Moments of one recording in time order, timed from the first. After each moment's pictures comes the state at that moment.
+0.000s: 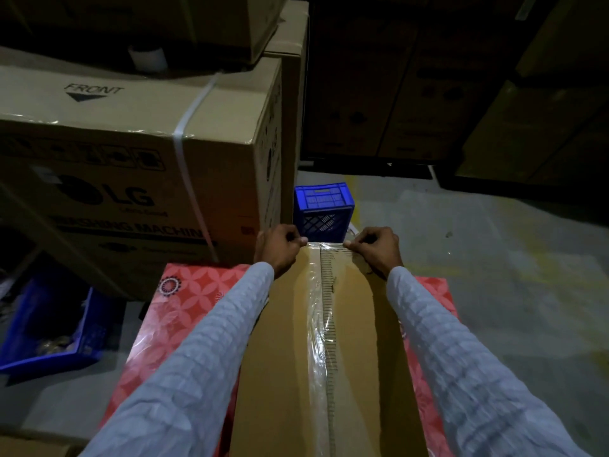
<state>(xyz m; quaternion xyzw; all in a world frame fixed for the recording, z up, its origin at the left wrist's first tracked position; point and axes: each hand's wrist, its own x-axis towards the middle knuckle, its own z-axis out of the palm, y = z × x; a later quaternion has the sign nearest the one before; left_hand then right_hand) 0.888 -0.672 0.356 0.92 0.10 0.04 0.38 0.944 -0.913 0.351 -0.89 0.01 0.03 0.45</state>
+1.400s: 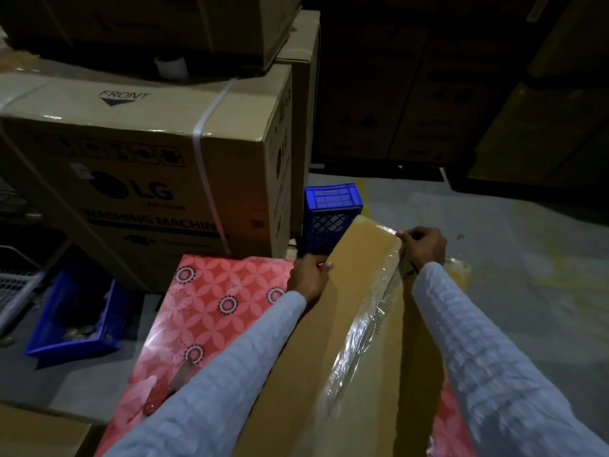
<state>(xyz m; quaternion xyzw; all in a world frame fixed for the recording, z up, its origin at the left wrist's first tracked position) 0.822 -0.739 0.327 0.88 0.18 -0.05 0.44 0.934 -0.982 0.365 -0.89 0.17 -0.06 0.43</state>
